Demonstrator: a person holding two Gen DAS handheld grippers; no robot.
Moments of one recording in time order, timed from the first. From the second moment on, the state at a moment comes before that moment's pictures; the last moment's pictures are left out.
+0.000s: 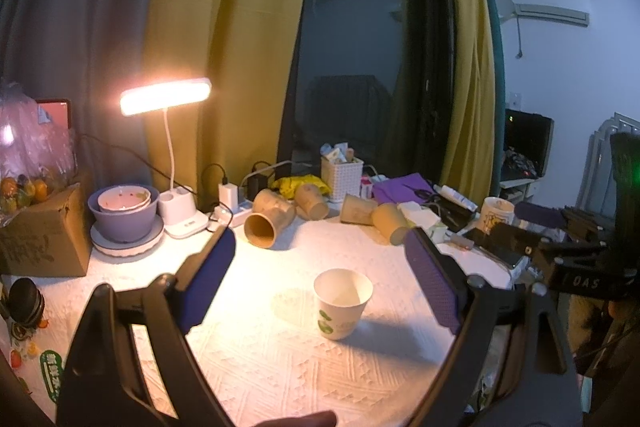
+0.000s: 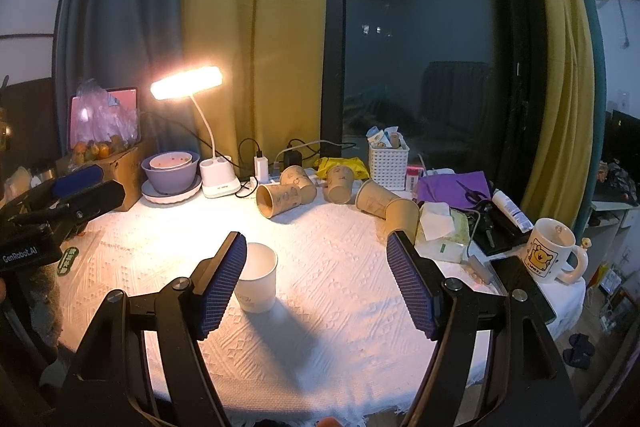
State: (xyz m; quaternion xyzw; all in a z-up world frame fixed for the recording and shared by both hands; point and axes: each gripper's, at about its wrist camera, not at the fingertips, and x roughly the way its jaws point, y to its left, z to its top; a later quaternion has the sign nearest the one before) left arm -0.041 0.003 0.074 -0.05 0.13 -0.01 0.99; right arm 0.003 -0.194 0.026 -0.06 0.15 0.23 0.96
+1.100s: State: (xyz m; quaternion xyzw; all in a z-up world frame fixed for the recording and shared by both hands) left arm -0.042 -0.001 0.073 -0.05 0.13 -0.02 0.99; right arm 0.004 -0.193 0.025 -0.06 0.15 0.23 0.96
